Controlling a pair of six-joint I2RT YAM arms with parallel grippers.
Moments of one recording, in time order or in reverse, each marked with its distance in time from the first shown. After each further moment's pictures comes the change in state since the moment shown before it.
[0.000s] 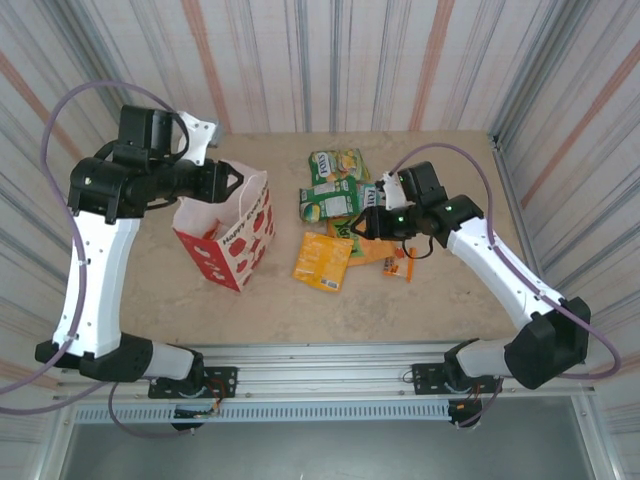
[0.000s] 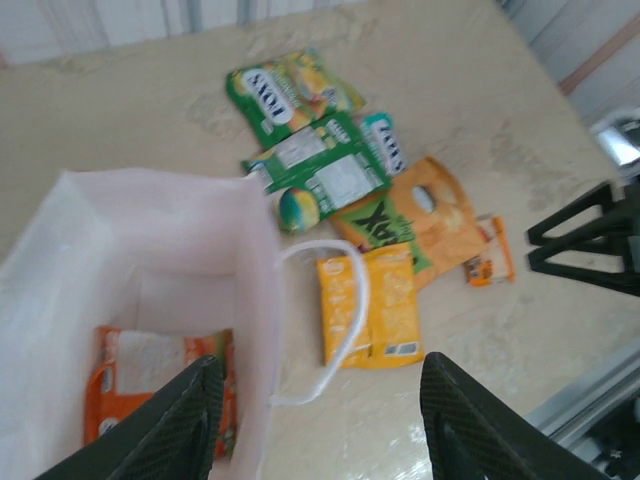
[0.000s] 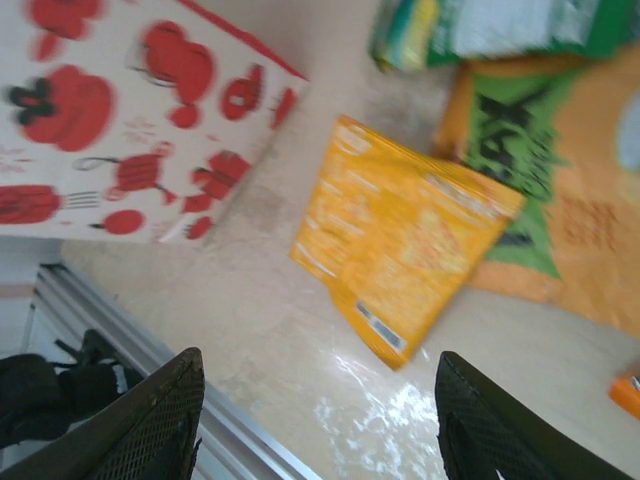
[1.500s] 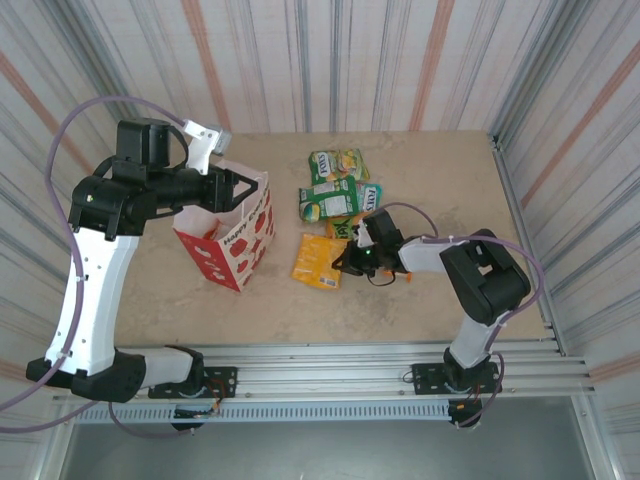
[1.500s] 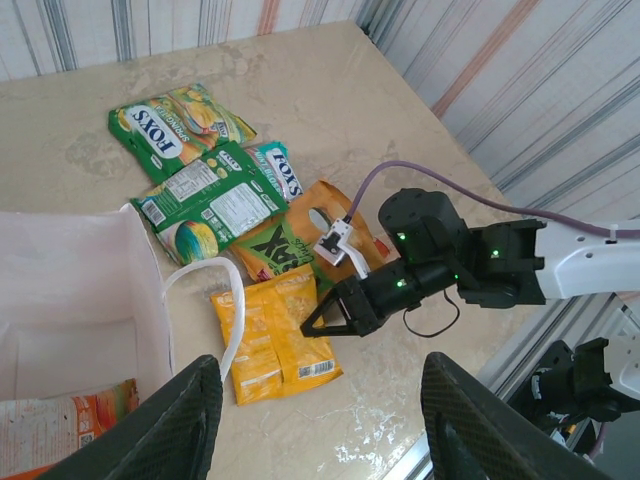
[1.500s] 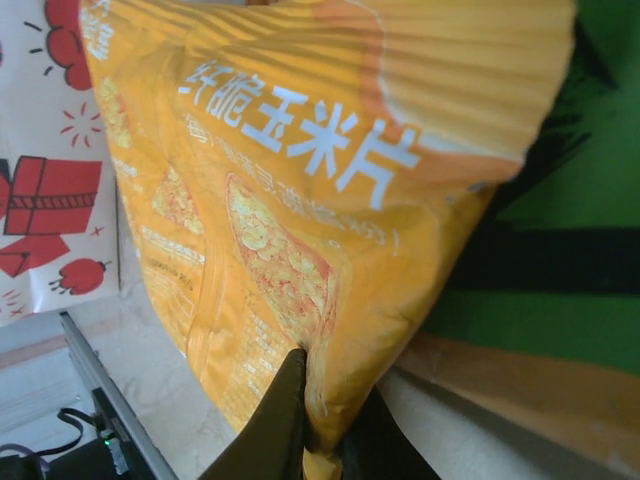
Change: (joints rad) left arm 0.000 -0.098 -0.173 0.153 0.206 -0.012; right arm 0.094 0.409 -0.402 0.822 -0.119 0.377
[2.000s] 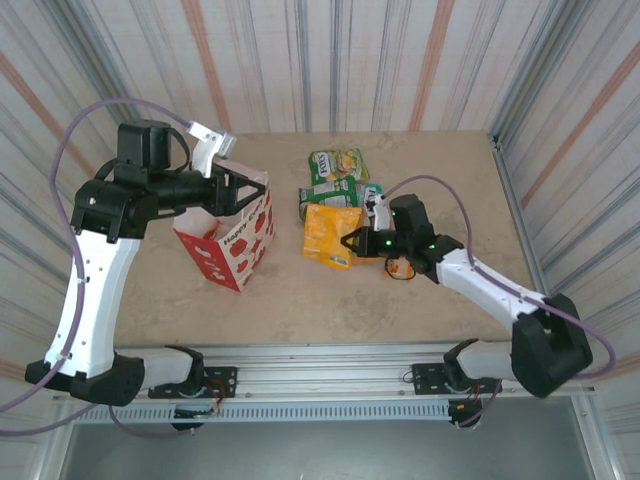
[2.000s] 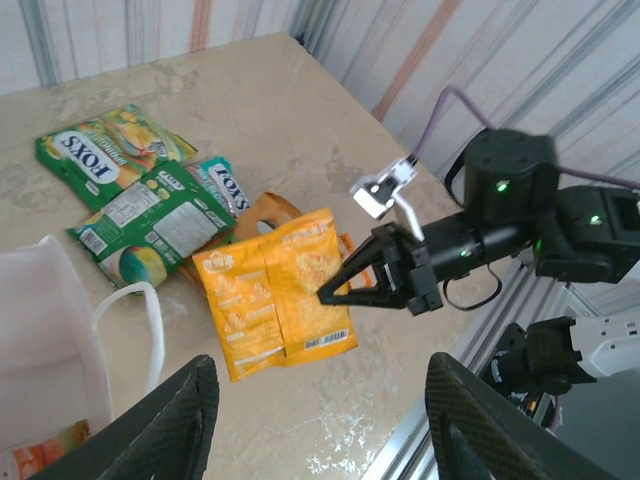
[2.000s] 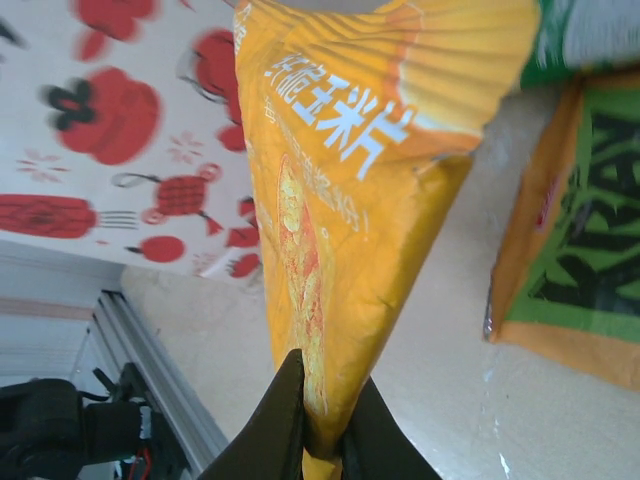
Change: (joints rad) left arm 0.000 -0.024 -0.058 0.067 0.137 0.037; right arm -0.020 -0.494 0.014 -0.185 0.050 -0.234
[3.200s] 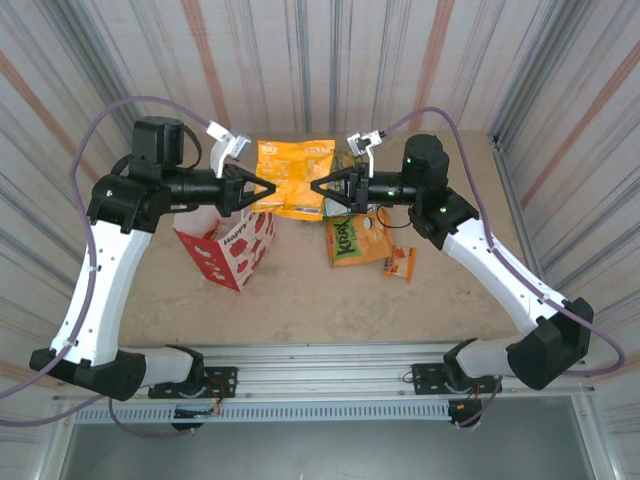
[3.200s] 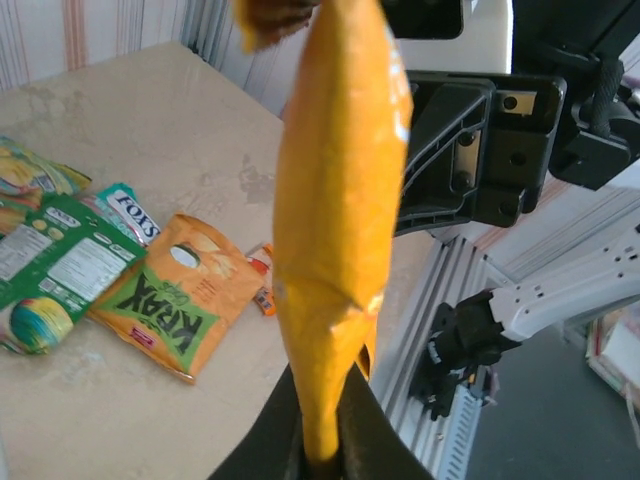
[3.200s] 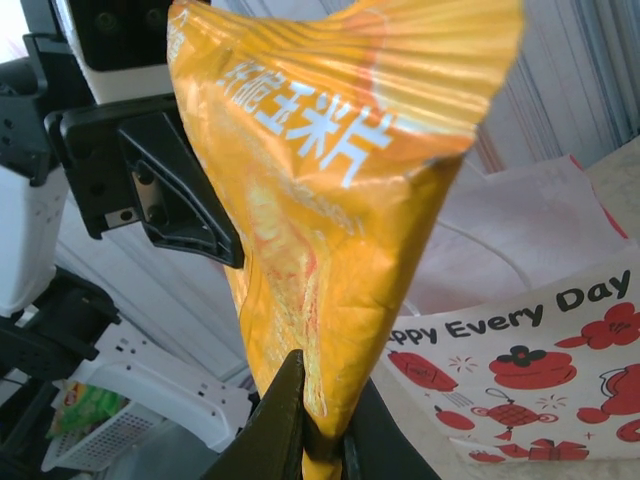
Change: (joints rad) left arm -0.021 0.034 -0.037 0.087 0.190 0.050; right arm 0.037 0.083 0.475 0.137 -0.387 -0.031
